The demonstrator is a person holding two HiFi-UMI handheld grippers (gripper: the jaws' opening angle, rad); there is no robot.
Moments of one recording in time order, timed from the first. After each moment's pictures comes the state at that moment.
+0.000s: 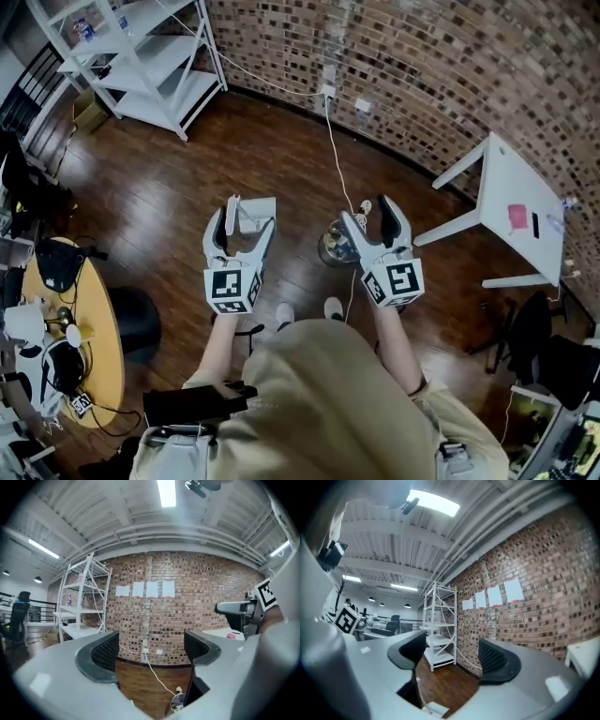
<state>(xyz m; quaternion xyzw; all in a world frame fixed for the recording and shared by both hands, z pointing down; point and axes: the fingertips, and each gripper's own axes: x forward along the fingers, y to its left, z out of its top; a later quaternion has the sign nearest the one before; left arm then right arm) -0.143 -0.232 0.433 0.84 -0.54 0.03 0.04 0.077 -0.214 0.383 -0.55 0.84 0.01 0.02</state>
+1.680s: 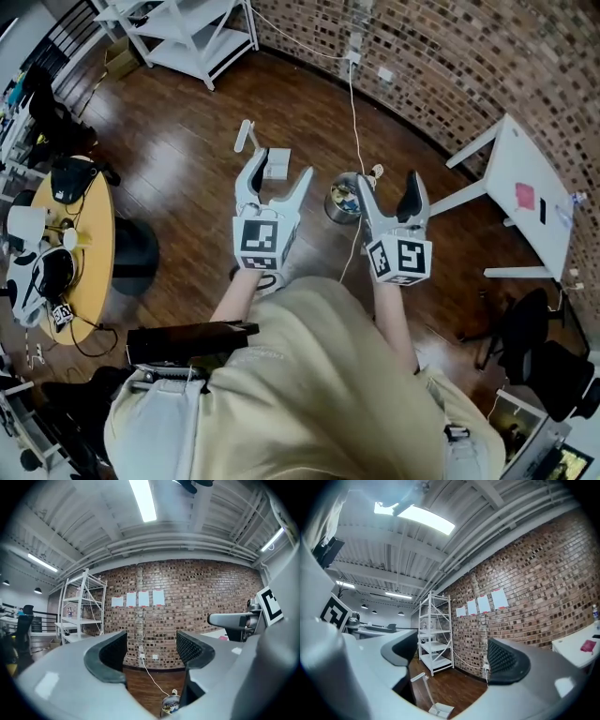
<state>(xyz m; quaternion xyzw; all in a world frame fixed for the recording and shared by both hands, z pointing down) -0.043 -0.082 0.368 0.83 -0.55 0.01 -0.02 0.135 -0.066 0.359 -0.58 0.81 0.01 0.07</state>
